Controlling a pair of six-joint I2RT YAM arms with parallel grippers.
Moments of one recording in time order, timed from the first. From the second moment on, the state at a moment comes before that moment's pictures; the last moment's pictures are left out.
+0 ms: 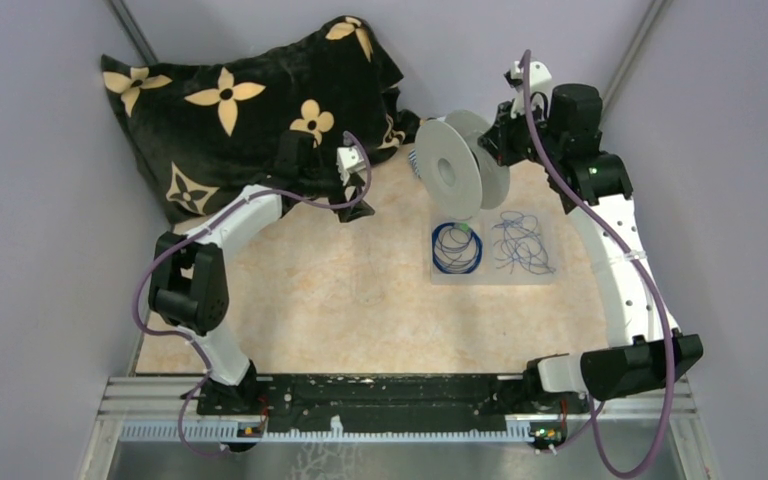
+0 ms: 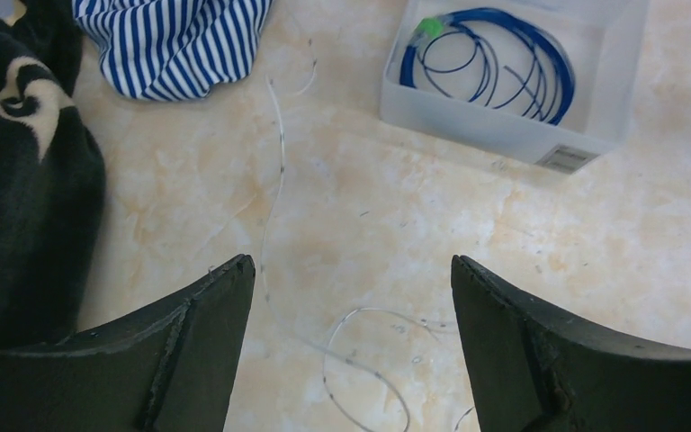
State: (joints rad) left arm -0.35 1.75 1.32 -0.19 0.81 0.52; right arm 0.18 1.33 1.60 -0.62 -0.36 -0.04
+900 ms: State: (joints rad) left arm -0.35 2.02 1.51 -0.24 0.74 0.56; right arm 0.18 1.33 1.63 -0.69 -0.37 -0.06
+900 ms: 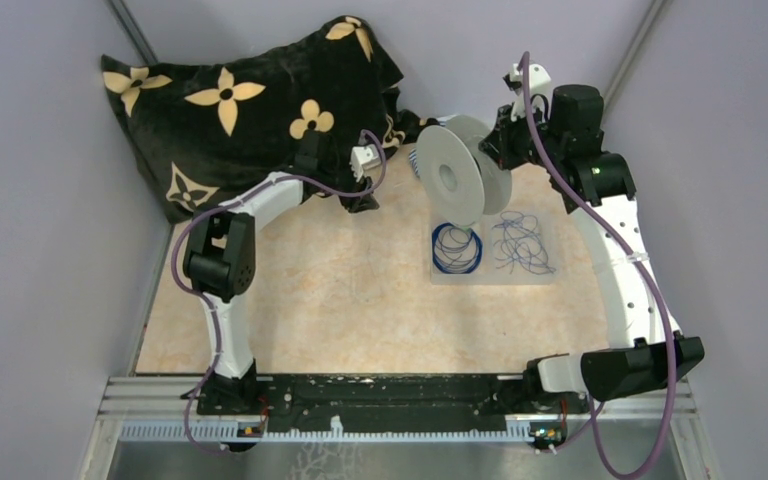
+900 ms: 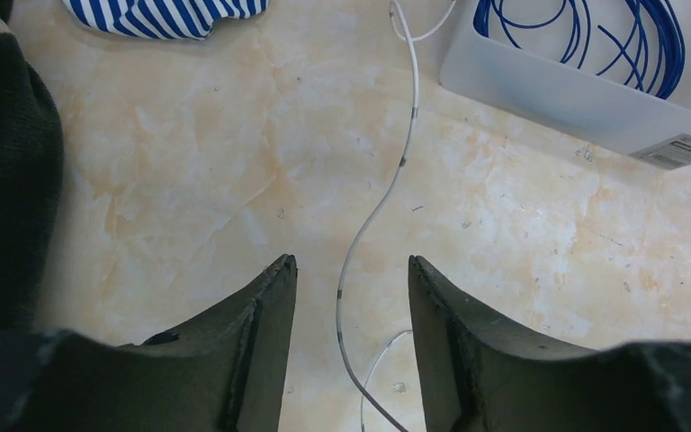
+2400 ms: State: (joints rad) left arm -0.93 1.60 1.38 -0.77 0.52 0.98; right arm 0.18 1.57 1.67 -0.41 0.12 0.05
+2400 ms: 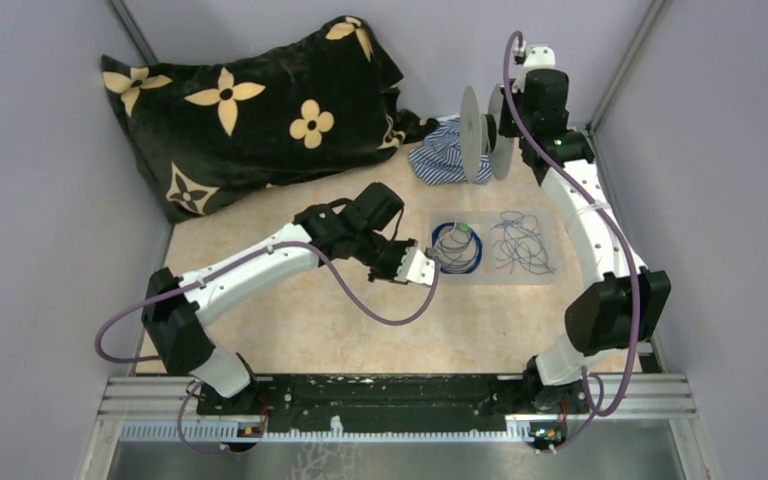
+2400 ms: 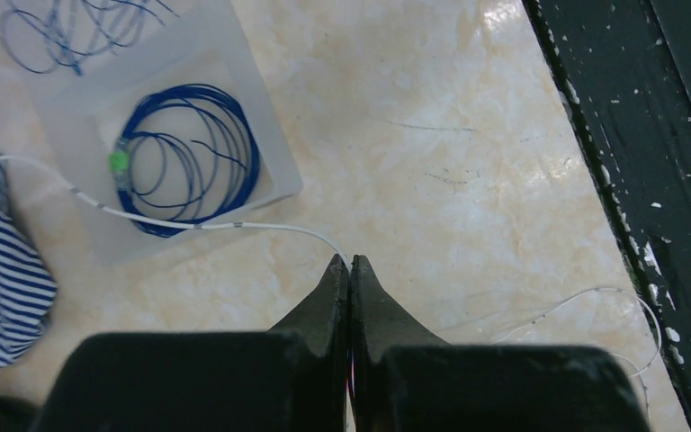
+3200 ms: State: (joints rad) left arm -0.84 1.61 1.81 -0.62 0.51 0.68; right arm 0.27 1.46 1.40 -0.31 0.19 -0.05
